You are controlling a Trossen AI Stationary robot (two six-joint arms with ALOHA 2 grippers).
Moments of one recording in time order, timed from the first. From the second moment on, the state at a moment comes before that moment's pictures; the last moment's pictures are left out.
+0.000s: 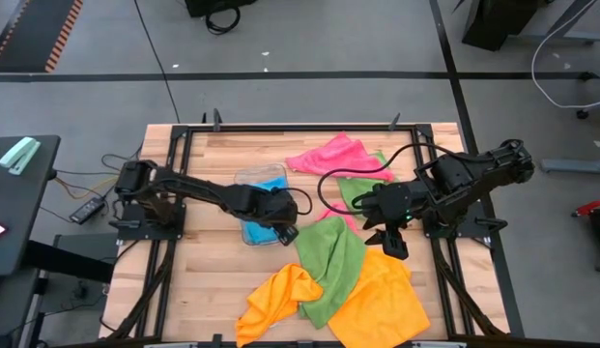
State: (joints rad) left arm -0.12 1.73 1.27 -0.68 -0.19 -0.80; right arm 0.38 1.38 1.65 -1.21 -0.05 0.51
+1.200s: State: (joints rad) left arm -0.40 1.65 1.57 -0.01 -0.70 -0.63; right arm 0.38 1.23 1.65 -1.18 0.37 0.33
